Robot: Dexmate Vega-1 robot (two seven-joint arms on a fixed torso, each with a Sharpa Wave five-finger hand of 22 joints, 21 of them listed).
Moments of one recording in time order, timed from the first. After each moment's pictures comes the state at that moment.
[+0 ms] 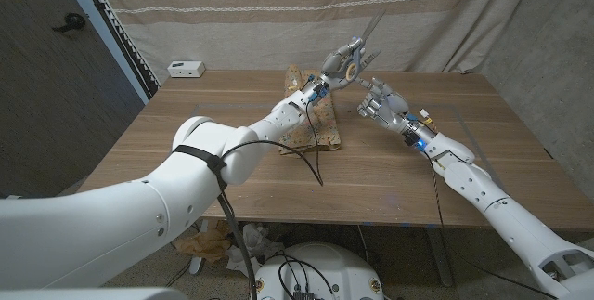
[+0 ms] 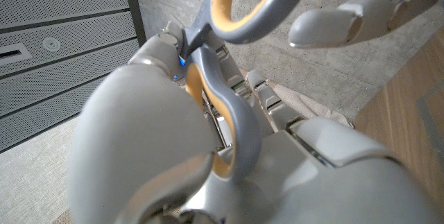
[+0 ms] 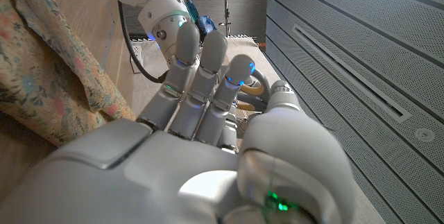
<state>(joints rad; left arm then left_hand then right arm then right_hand) 0.18 -0.21 0.23 -0.34 -0.83 -0.05 -1.01 1.17 -0.08 0.45 -0.14 0.24 1.06 -0.08 0.51 0.55 0.99 -0.17 0.46 0.61 1.32 -0.23 0.19 0.31 0.30 -0.04 0.53 0.17 -0.89 -0.55 -0.30 -1.40 1.10 0.16 0.83 0.74 0.20 -0.01 -0.09 0.34 0.40 -0.07 0.21 0.20 1.11 -0.15 1.14 0.83 1.02 -0.16 1.16 0.69 0.77 -0.08 1.13 0.83</state>
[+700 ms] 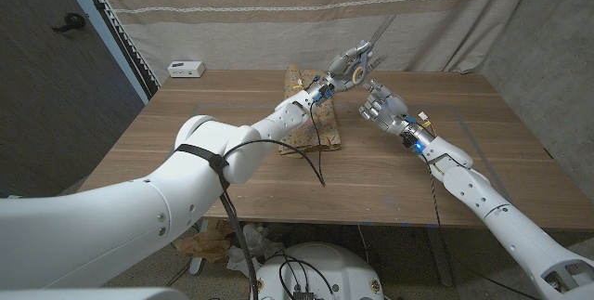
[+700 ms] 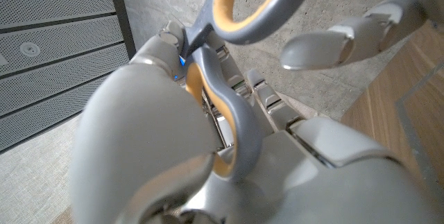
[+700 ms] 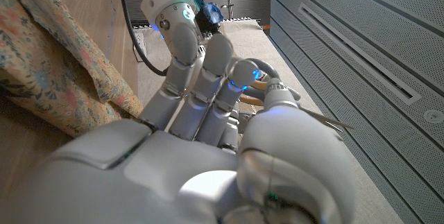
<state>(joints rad) 0.18 -0.22 0.23 -0.34 -0.77 -0.05 -0.99 1.19 -0.07 0.44 -0.14 0.24 1.07 -0.07 0.51 0.55 0.99 -0.17 0.47 0.60 1.32 -0.24 0.19 0.31 0.32 -0.04 0.53 0.17 -0.95 -0.54 -0.28 -1.46 1.11 0.14 0.71 0.77 0.16 0.09 -0.10 0.27 0.54 -0.05 0.21 0.20 1.20 -0.19 1.16 0.85 1.18 -0.22 1.21 0.65 0.90 -0.12 1.26 0.87</state>
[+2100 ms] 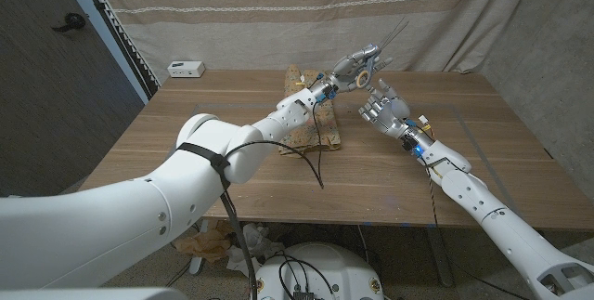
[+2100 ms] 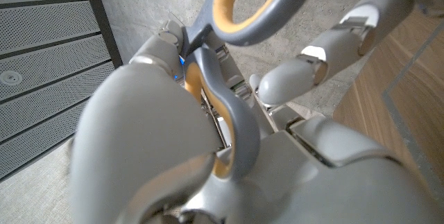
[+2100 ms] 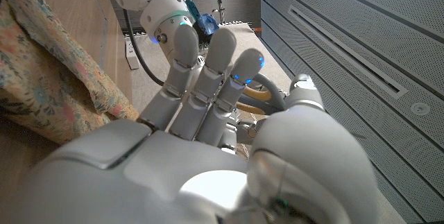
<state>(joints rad) 0.17 -0.23 0.26 -0.34 -0.70 -0.11 -0.98 1.19 -0.07 0.43 -0.14 0.25 1.07 -0.08 0.52 0.55 0.99 -0.17 0.48 0.59 1.32 -0.24 0.20 0.30 0.29 -0.04 0.46 0.16 -0.95 -0.52 -0.28 -1.42 1.13 0.15 0.80 0.68 0.00 0.03 -0.08 0.31 0.30 -0.08 0.17 0.19 1.17 -0.17 1.03 0.70 1.14 -0.22 1.09 0.62 0.84 -0.11 1.27 0.76</state>
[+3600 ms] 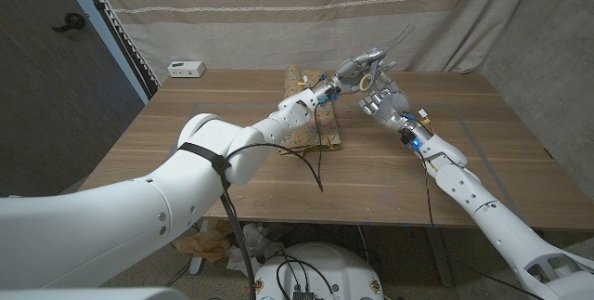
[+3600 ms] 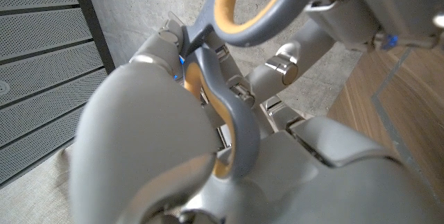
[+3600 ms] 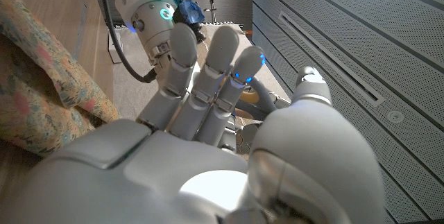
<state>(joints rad) 0.17 -0.23 0.28 -0.34 -0.69 -0.11 -0.98 1.20 -0.08 0.42 -0.14 0.25 1.08 -0.08 0.53 0.56 1.00 -0.17 0.48 0.58 1.32 -0.23 0.20 0.30 0.29 -0.04 0.41 0.17 -0.90 -0.48 -0.28 -1.38 1.11 0.20 0.82 0.74 -0.03 -0.01 -0.11 0.44 0.22 -0.13 0.19 0.19 1.19 -0.19 1.01 0.69 1.21 -0.23 1.07 0.60 0.90 -0.12 1.31 0.77</state>
